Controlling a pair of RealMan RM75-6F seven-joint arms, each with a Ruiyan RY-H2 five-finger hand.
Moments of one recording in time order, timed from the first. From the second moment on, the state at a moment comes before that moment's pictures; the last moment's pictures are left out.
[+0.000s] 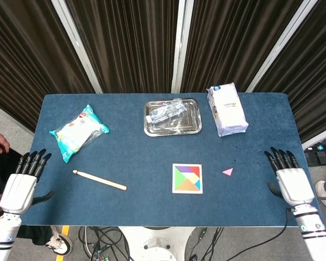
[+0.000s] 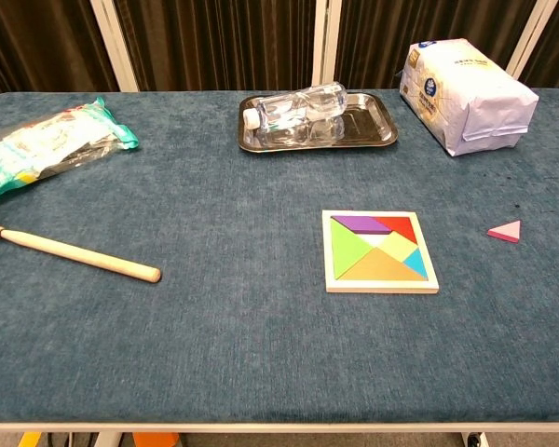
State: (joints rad) left arm -0.12 -1.15 -0.02 -1.69 1.60 1.51 0.15; right arm 0.21 -1.07 0.10 -1.73 -1.44 1.23 -0.26
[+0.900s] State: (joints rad) left arm -0.12 -1.15 -0.02 -1.67 1.59 1.49 0.14; right arm 0.50 -1.37 0.08 -1.45 -1.31 0.90 -0.39
